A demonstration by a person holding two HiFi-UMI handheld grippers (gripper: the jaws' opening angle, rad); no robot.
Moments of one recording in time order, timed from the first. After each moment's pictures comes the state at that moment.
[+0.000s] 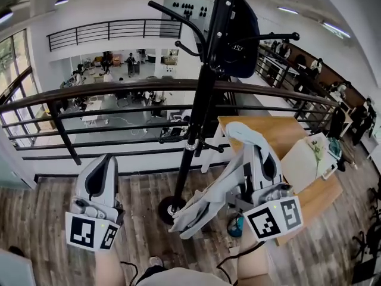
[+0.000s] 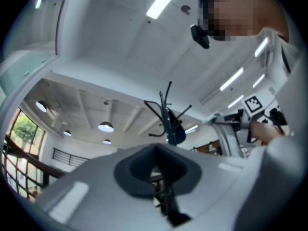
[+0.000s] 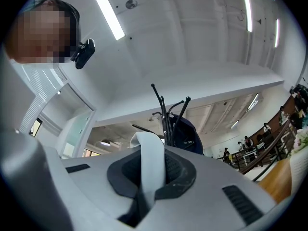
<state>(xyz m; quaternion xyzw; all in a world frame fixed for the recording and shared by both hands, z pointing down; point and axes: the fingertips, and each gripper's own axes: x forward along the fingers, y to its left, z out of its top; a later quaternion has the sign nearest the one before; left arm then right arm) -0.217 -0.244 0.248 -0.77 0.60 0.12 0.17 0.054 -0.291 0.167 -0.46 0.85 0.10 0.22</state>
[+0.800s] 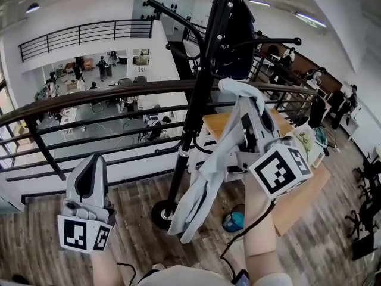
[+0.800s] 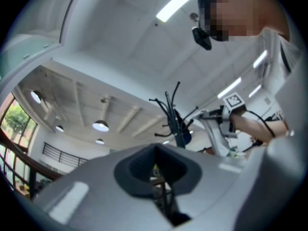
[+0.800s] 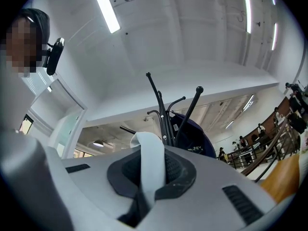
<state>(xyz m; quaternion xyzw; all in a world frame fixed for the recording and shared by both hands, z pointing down) -0.271 -0.304 0.247 -0.79 0.57 0.15 0.16 0.009 -0.372 0.103 -0.49 0.84 0.08 0.23</state>
